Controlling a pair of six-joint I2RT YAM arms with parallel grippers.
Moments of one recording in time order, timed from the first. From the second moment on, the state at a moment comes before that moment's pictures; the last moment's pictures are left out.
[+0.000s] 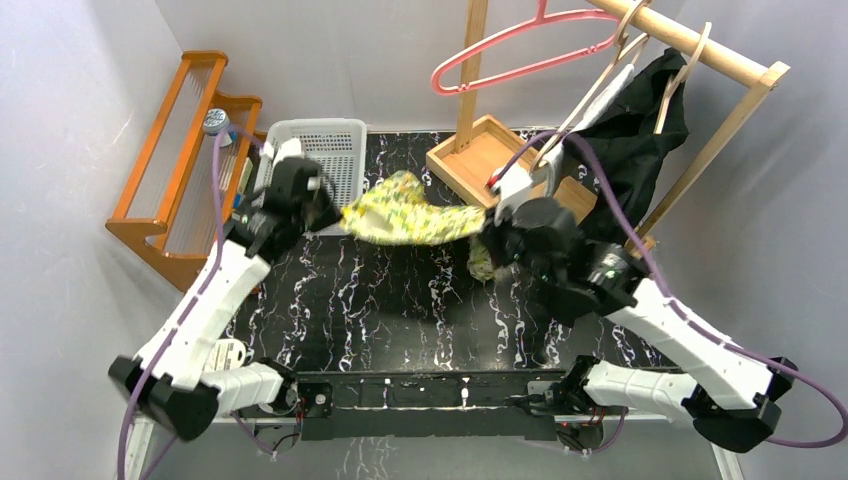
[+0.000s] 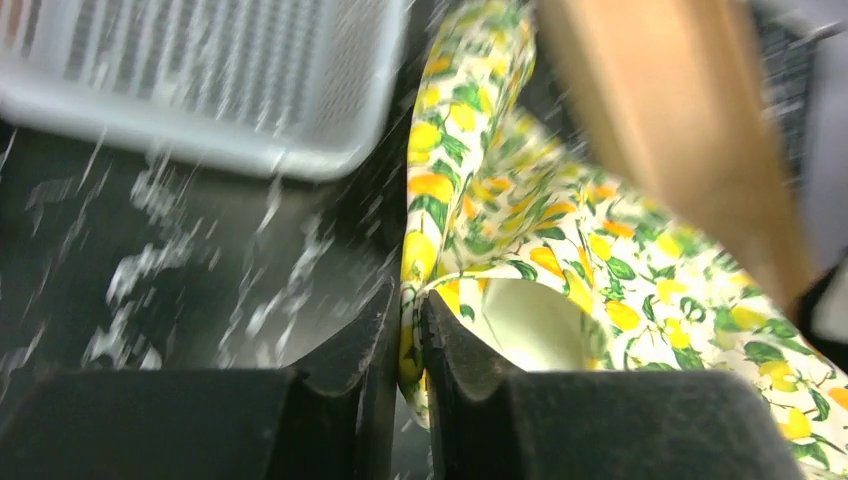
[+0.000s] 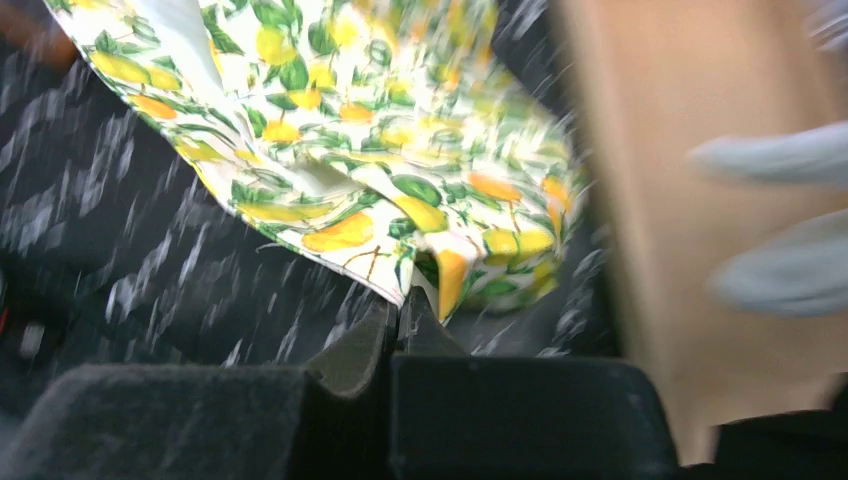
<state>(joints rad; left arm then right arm) -0.47 1.27 1.48 -0.82 -0.28 -0.67 0.94 1.01 1.33 -0.71 0.40 0.14</state>
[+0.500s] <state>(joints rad) -0.46 1.05 1.02 -1.00 -0.42 -0.82 1.04 1.06 0.89 -0.64 -0.02 0.34</state>
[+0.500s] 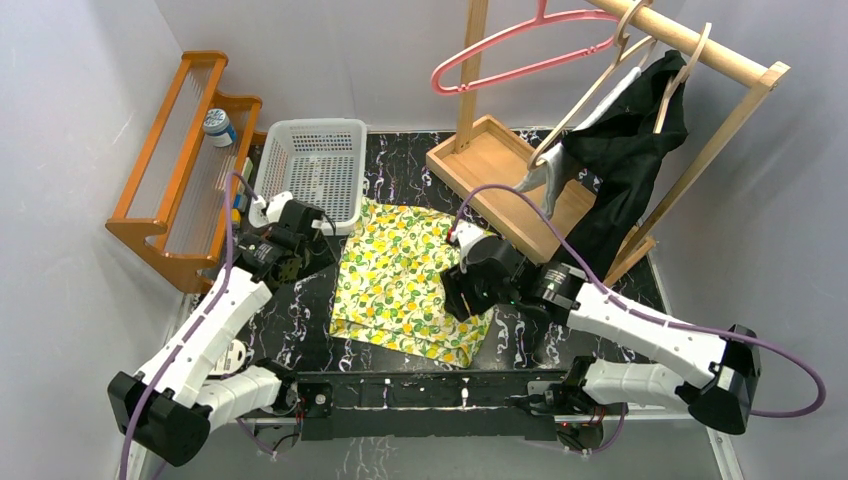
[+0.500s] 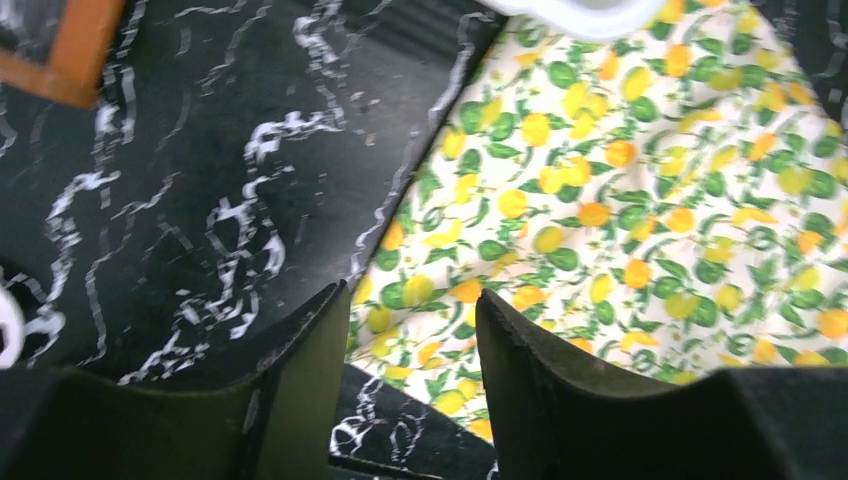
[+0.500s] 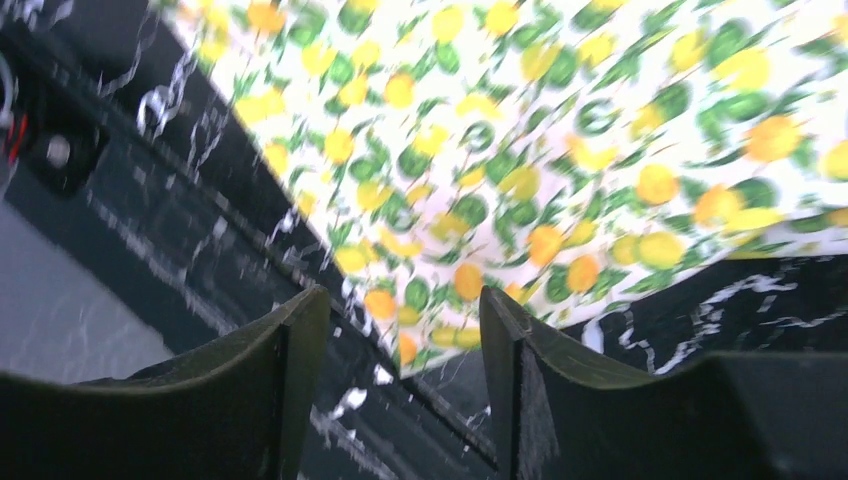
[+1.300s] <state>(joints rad) -0.46 1.31 0.69 -0.63 -0.11 -0.79 1.02 1.44 0.82 -0.73 0.12 0.62</state>
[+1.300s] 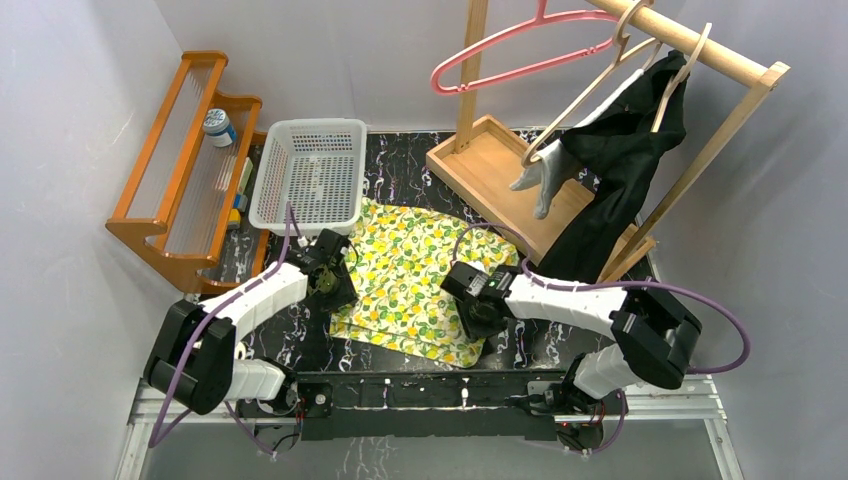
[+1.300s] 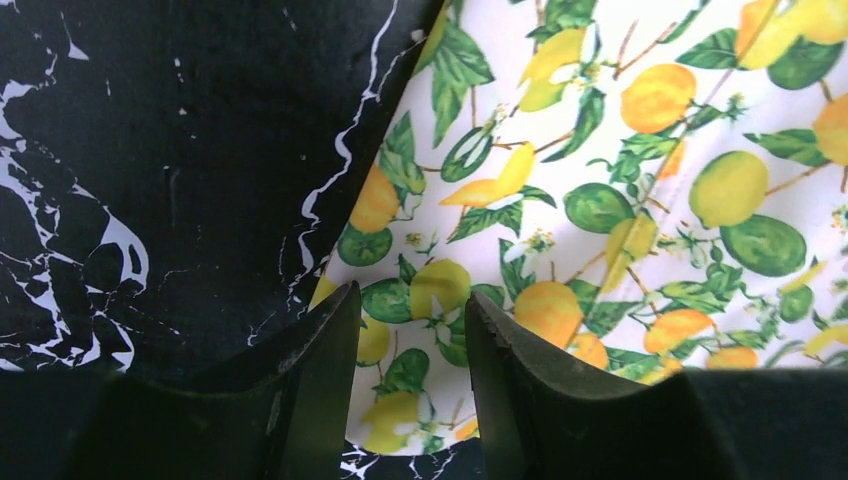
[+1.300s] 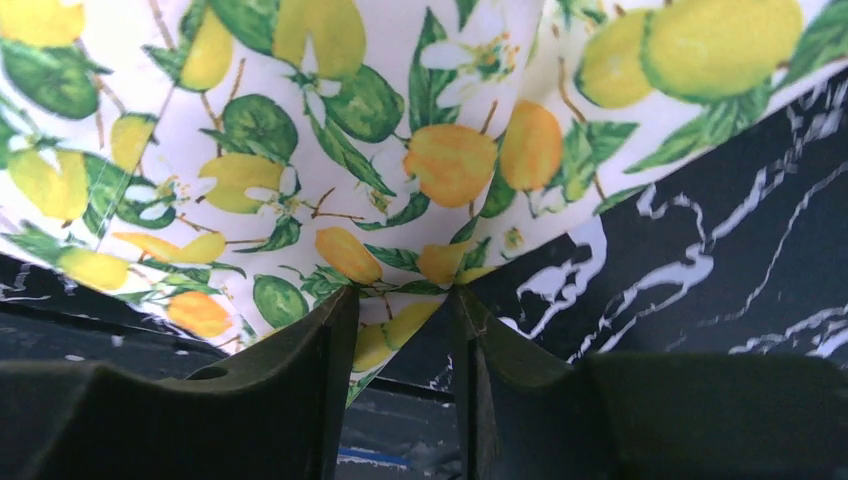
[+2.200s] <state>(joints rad) -0.46 1.24 0.79 -0.68 -0.02 -0.73 1.02 1.27 0.80 -0.78 -0.02 0.68</state>
